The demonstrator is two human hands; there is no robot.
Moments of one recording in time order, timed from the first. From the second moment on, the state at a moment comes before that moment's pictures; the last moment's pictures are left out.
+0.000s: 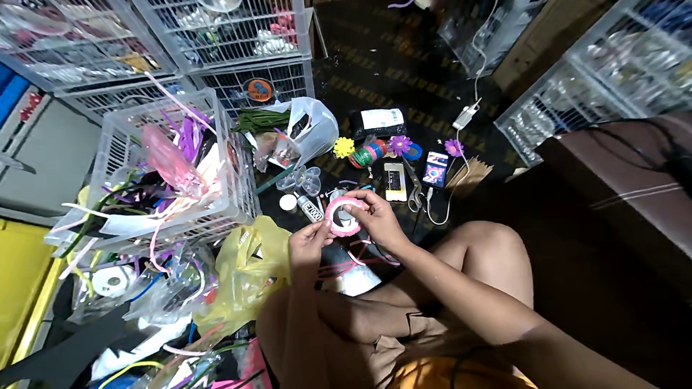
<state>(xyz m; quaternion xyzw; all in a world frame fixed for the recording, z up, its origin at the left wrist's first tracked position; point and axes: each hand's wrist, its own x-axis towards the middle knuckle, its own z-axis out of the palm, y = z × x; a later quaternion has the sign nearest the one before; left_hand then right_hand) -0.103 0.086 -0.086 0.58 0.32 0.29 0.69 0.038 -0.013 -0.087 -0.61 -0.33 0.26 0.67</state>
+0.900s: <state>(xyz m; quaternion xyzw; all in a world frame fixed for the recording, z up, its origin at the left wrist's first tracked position) -0.109 0.078 -0.091 0.58 0.12 0.40 0.69 0.025 -0.012 -0.049 -0.59 -0.37 0.24 0.67</state>
